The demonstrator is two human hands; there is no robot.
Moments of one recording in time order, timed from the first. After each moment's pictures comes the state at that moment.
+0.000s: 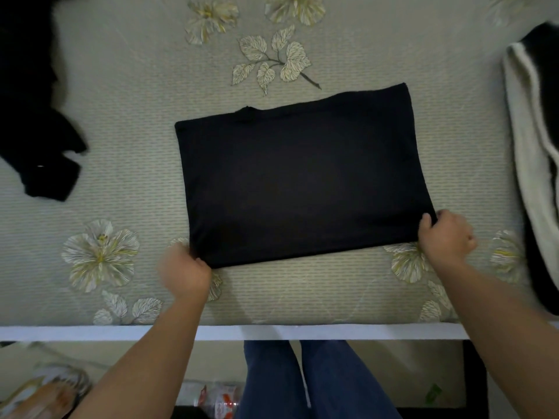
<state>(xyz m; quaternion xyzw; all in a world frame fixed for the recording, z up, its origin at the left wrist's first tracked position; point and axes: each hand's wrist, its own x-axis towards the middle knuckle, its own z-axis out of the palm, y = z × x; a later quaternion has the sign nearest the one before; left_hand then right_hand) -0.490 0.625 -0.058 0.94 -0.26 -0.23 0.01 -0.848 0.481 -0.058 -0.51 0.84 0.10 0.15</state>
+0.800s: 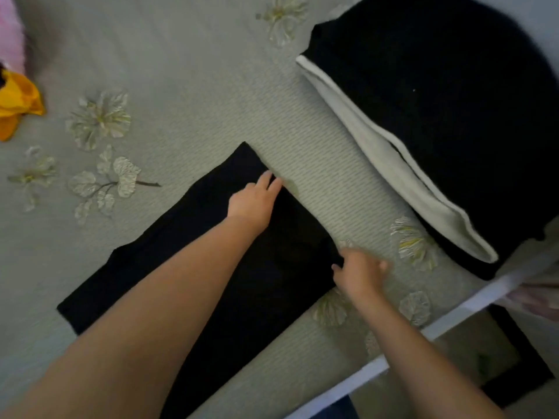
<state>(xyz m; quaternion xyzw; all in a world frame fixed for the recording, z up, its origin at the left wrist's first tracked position) -0.763 0.337 -0.058 0.47 -0.84 -0.14 -0.22 -0.902 0.484 -0.066 -0.44 0.83 0.09 0.33</state>
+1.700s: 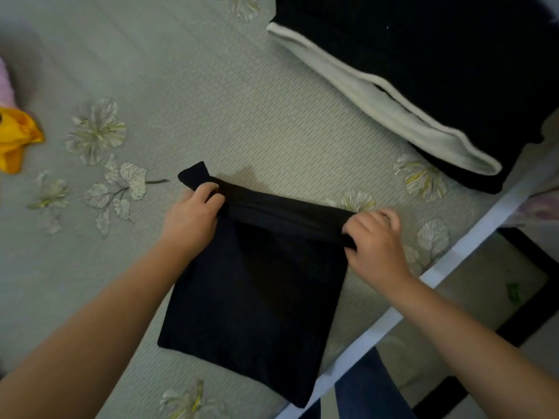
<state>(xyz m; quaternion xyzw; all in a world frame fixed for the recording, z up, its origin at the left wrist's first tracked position) -0.650 0.362 0.002 0.37 -0.92 -0.09 -0.10 -0.869 0.535 -0.020 -0.59 0.78 -0.18 0.12</state>
